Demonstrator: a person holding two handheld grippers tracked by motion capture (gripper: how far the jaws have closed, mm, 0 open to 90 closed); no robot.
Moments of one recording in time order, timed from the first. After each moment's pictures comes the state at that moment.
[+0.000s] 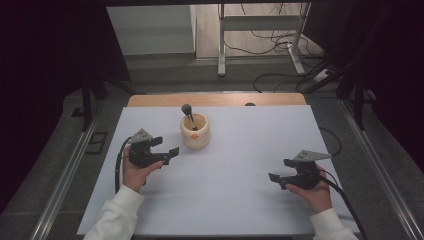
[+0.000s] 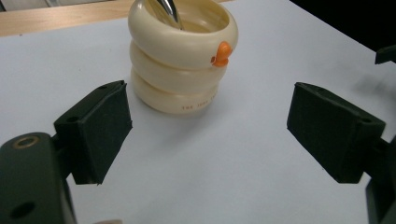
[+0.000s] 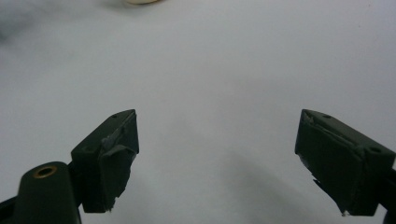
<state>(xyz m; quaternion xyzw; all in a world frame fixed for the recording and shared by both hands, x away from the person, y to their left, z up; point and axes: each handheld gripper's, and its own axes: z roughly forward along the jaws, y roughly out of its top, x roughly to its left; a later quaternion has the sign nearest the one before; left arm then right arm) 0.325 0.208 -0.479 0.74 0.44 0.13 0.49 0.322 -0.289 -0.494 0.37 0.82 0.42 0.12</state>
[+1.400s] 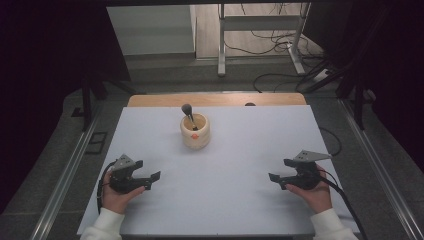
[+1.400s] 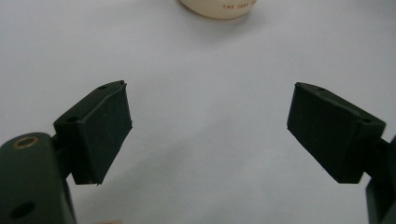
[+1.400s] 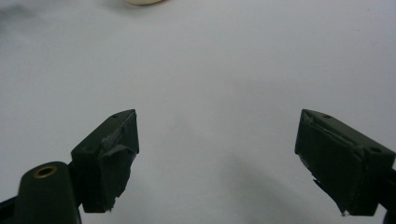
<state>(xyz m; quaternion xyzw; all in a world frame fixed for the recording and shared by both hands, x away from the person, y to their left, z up) 0.267 0.251 -0.520 0.75 0.48 0.14 0.42 0.321 -0.289 -0.493 0.36 0.82 0.42 0.12</state>
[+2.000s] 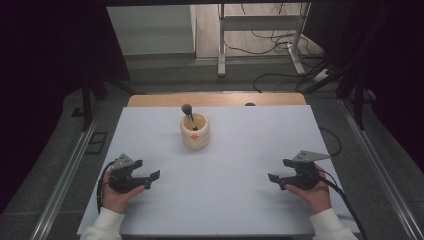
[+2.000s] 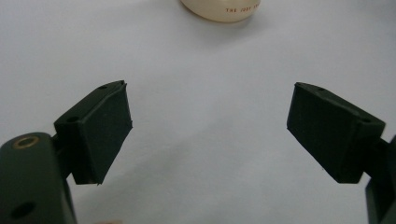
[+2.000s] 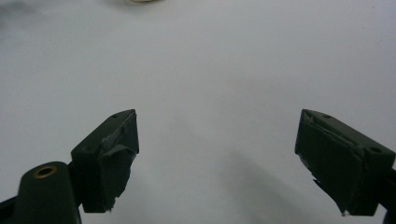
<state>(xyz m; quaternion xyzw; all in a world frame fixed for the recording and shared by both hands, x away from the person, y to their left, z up) 0.268 0.251 -0.518 0.75 0.48 0.15 0.43 0.322 -0.287 -0.495 0.36 0.82 0.42 0.12</state>
